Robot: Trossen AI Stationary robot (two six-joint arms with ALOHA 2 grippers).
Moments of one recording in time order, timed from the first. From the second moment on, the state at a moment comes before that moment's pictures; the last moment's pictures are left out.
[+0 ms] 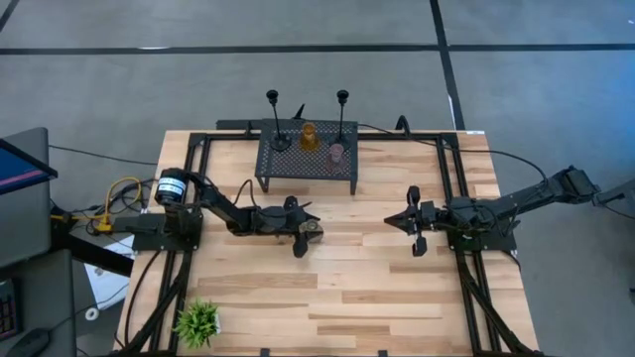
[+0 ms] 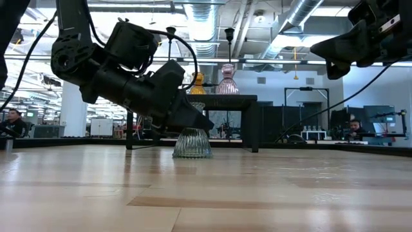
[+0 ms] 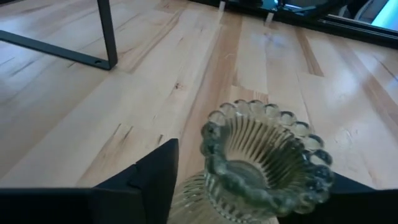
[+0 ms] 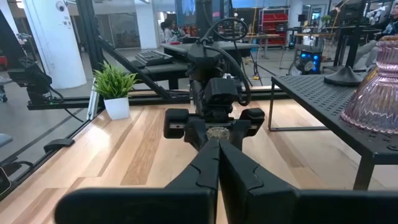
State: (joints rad) left arm -0.08 1.73 0.56 1.00 -0.19 -0.19; right arm 0.23 0.62 0.06 0.53 0.24 0.05
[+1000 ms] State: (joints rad) left arm -0.08 1.64 0.55 0.87 -0.18 -0.19; right arm 0.23 0.62 0.06 0.53 0.24 0.05
